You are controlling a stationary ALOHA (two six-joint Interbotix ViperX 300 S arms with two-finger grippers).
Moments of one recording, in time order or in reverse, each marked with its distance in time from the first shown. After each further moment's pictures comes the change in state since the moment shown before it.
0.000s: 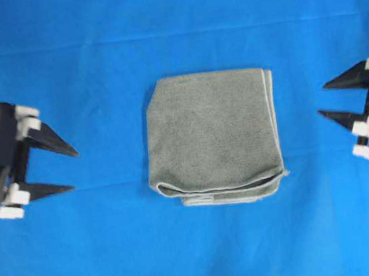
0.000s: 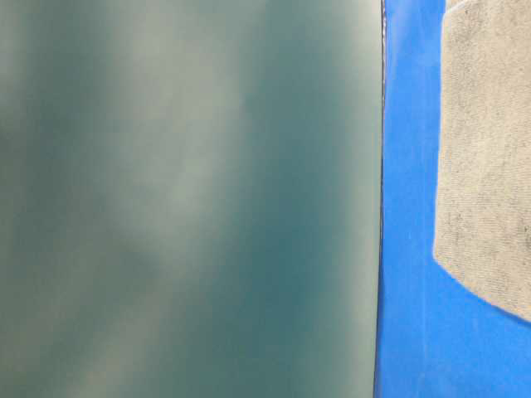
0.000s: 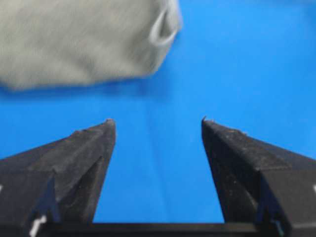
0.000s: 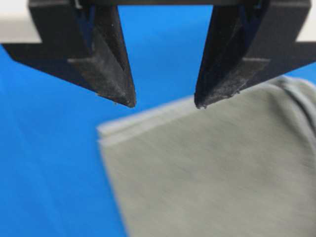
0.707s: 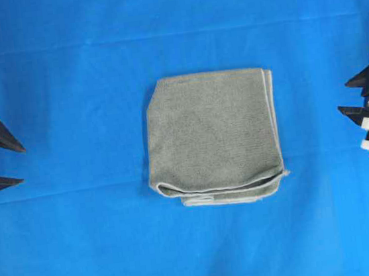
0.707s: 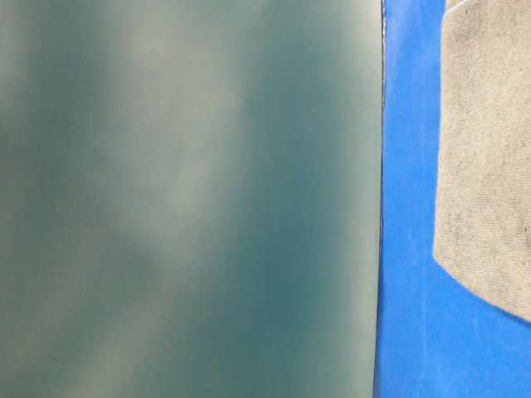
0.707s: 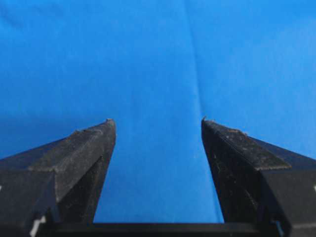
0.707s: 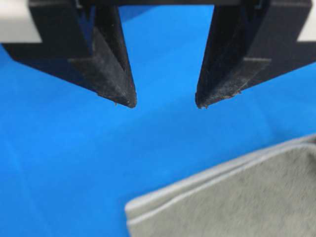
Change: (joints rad) left arm 0.038 -0.253 0.132 0.003 0.390 -0.006; right arm -0.003 -0.002 0.003 0.155 0.117 -0.029
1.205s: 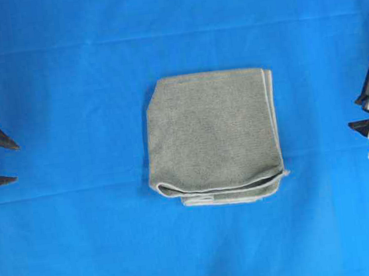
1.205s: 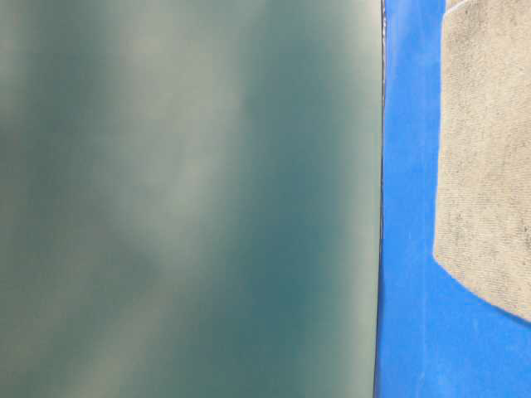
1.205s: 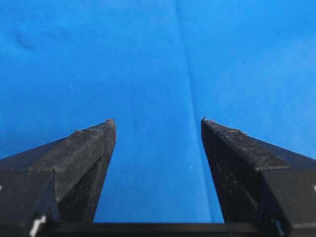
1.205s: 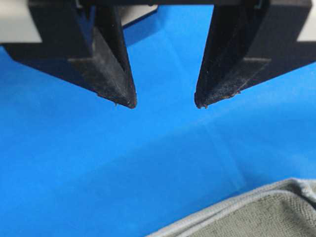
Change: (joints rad) left arm 0.000 -0.120 0.000 0.000 0.020 -0.002; right arm 0.000 -0.002 -0.002 0.150 0.002 0.000
